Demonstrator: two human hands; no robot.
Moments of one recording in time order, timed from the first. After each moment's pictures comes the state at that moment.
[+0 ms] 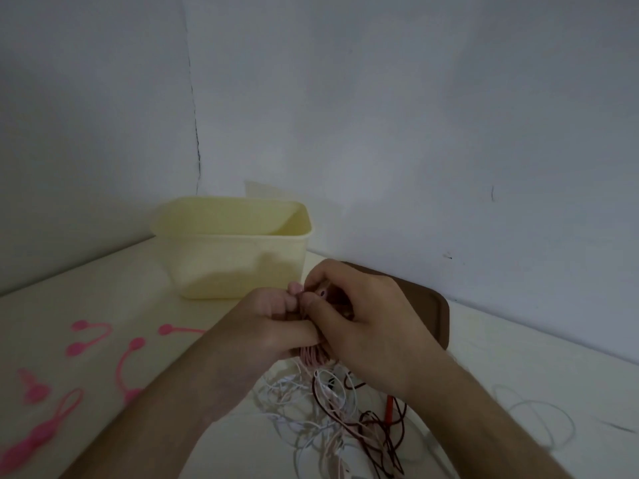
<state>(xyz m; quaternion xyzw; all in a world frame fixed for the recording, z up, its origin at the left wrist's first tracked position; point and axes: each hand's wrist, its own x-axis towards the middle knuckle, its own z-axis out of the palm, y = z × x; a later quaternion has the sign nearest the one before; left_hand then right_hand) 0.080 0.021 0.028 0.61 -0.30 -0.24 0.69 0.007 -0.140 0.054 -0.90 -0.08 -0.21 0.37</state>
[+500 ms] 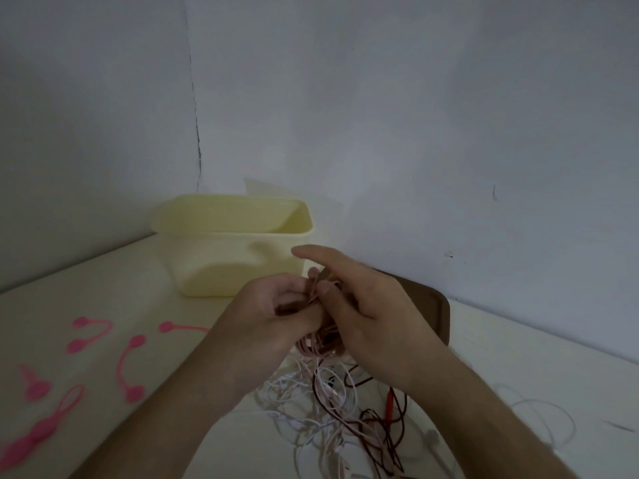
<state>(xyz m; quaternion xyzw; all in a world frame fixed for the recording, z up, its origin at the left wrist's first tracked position) 0.071 0.015 0.037 0.68 -0.24 -0.15 0.67 0.011 -0.150 0.050 -0.91 -0.09 -0.19 0.36</state>
